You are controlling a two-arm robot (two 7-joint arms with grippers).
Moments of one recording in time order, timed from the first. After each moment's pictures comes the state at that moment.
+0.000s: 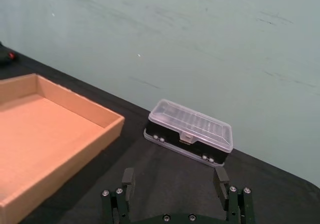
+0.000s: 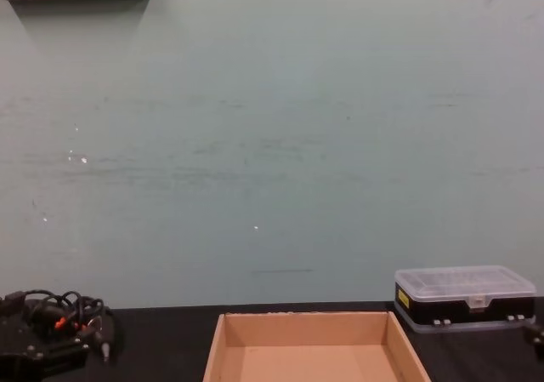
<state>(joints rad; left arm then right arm) -0.20 0.60 0.45 -1.41 -0.25 -0.12 0.03 0.19 0.61 -0.43 -1.42 0.27 -0.13 0.00</state>
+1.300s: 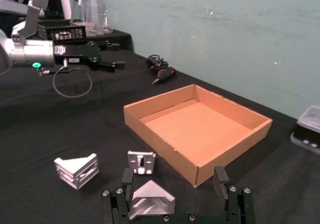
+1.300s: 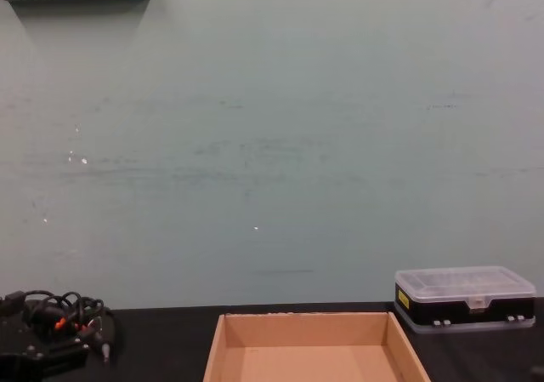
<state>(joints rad) -0.20 0.60 0.45 -1.41 -0.25 -0.12 0.03 0.00 0.73 -0.36 -1.59 0.52 -0.18 0.55</state>
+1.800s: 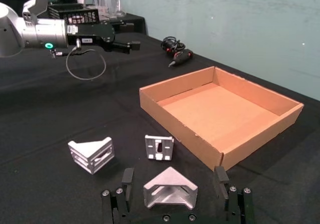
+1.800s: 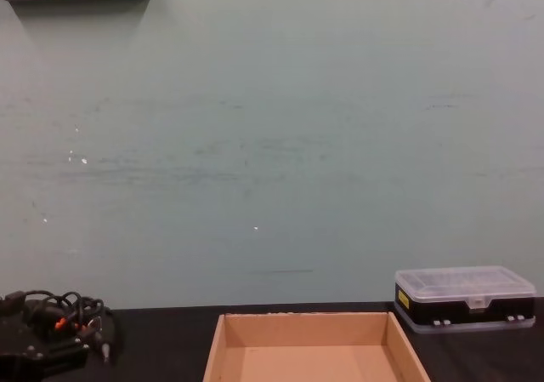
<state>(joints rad) -0.20 0.60 0.45 -1.41 -0.25 -0.12 0.03 0.03 0.69 -0.39 -1.55 0.46 -0.13 0.61</state>
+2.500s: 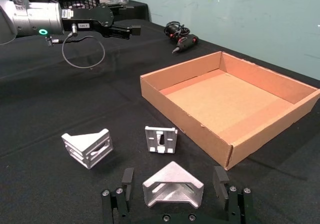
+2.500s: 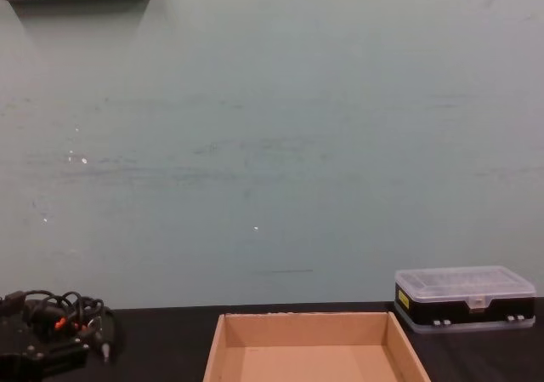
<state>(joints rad) -0.20 0.60 0.45 -1.41 -0.25 -0.12 0.03 0.08 0.64 -0.42 -1.49 0.43 -0.08 0.64</state>
